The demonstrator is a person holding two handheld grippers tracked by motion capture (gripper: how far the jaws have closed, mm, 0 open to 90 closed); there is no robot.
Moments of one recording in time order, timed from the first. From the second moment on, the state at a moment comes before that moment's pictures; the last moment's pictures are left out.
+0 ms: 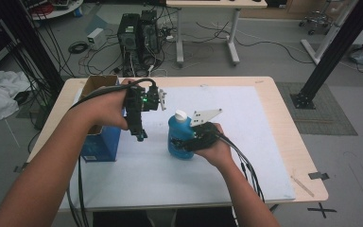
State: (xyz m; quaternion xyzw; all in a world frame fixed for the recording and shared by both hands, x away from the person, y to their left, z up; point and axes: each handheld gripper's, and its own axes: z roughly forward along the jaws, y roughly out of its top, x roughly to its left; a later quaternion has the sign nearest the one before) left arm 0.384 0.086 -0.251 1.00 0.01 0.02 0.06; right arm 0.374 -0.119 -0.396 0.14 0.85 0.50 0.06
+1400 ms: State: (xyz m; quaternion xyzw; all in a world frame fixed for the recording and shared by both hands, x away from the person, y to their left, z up) left arm 0.357 0.056 -0.263 1.00 -0.04 0.01 0.06; right arm 0.356 -0.061 -0.384 0.03 0.86 0.51 0.00
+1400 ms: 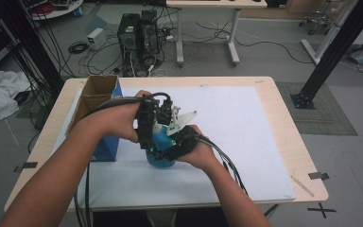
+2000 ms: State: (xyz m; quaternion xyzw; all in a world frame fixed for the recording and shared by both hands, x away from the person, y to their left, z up) left arm 0.355 0.053 -0.272 1.00 -0.05 0.01 0.04; right arm 0.355 -0.056 -0.381 0.02 0.86 0.51 -0.01
